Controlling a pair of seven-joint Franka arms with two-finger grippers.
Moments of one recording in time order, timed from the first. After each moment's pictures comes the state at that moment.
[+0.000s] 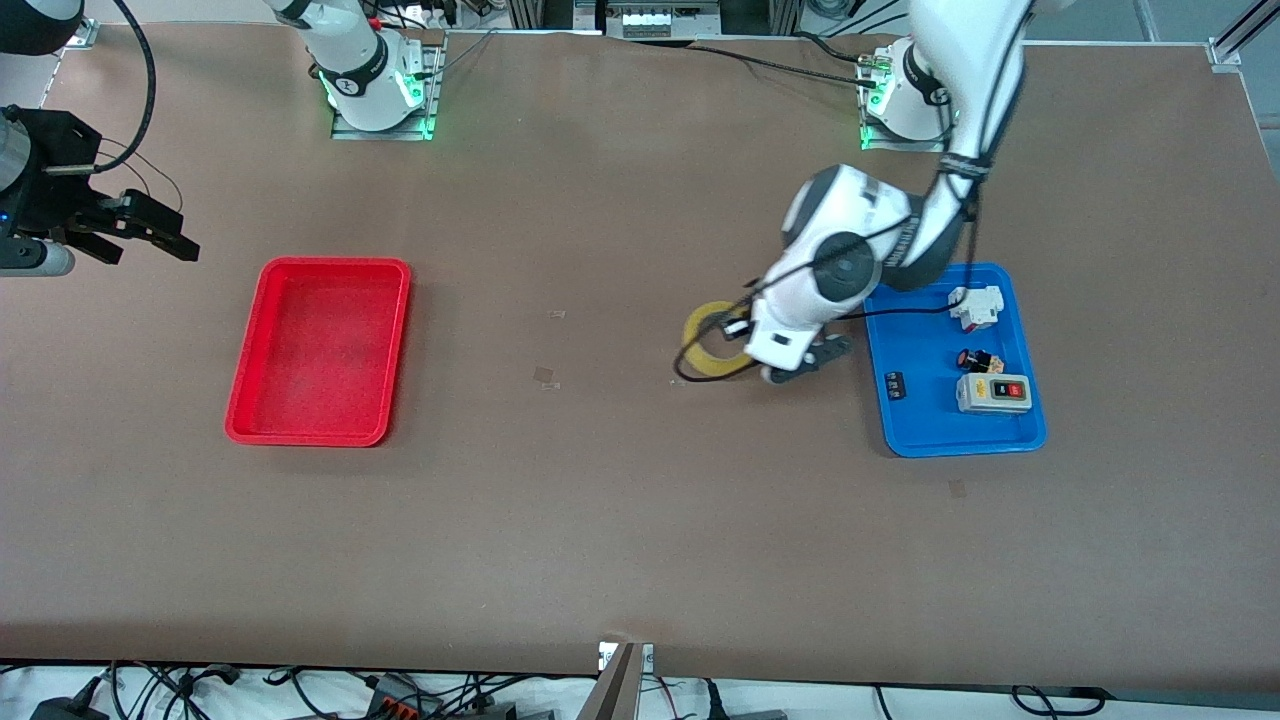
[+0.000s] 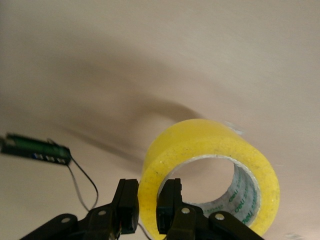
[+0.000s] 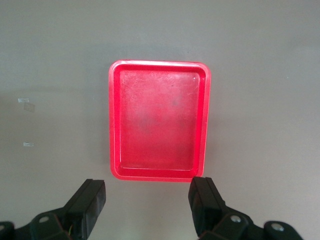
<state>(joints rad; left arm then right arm) -0.56 0.48 -0.04 -1.80 -0.26 2.21 -0.96 -0.06 -0.03 0.04 -1.72 0.00 1.64 -0.04</state>
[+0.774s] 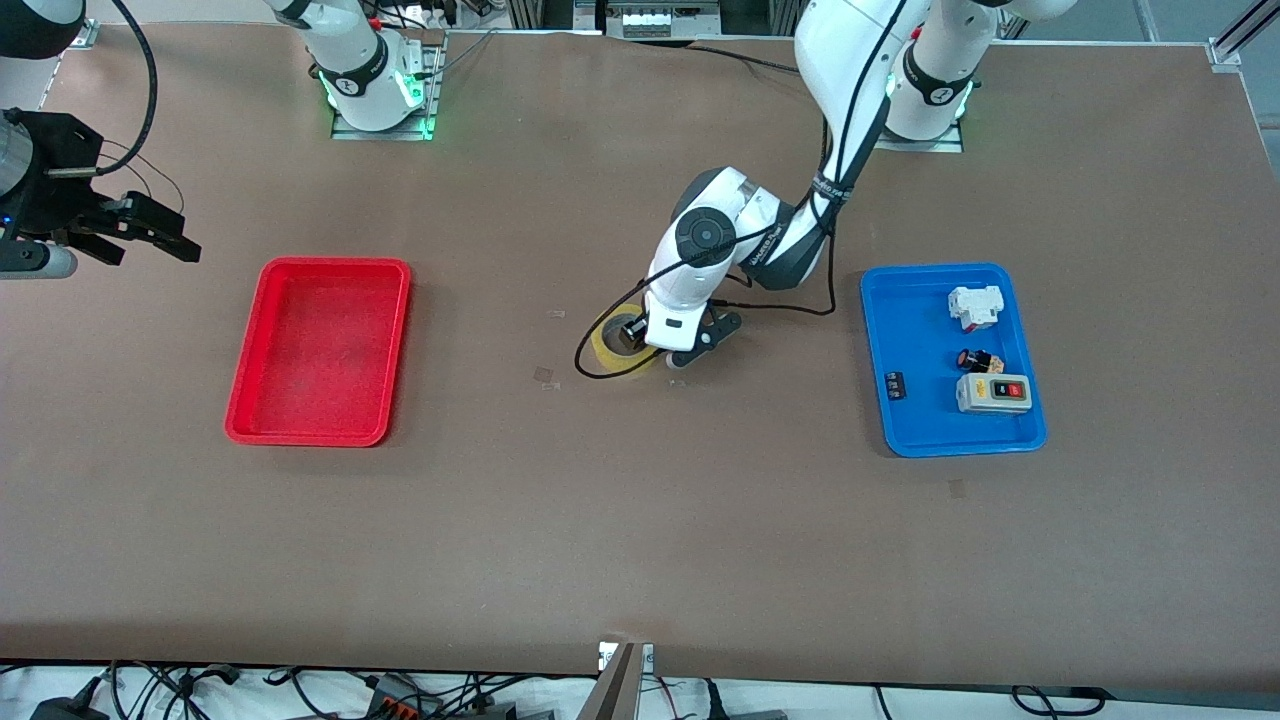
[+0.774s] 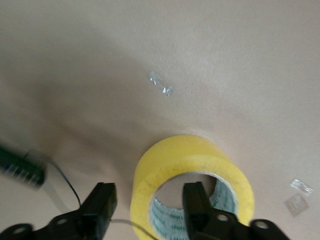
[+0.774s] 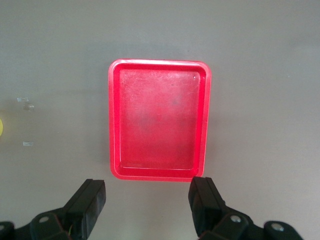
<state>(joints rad) -0.73 0.65 -0.02 -1.65 -0.26 2.35 -1.25 -0.06 -0.02 0.04 -1.72 0.00 1.64 -0.04</state>
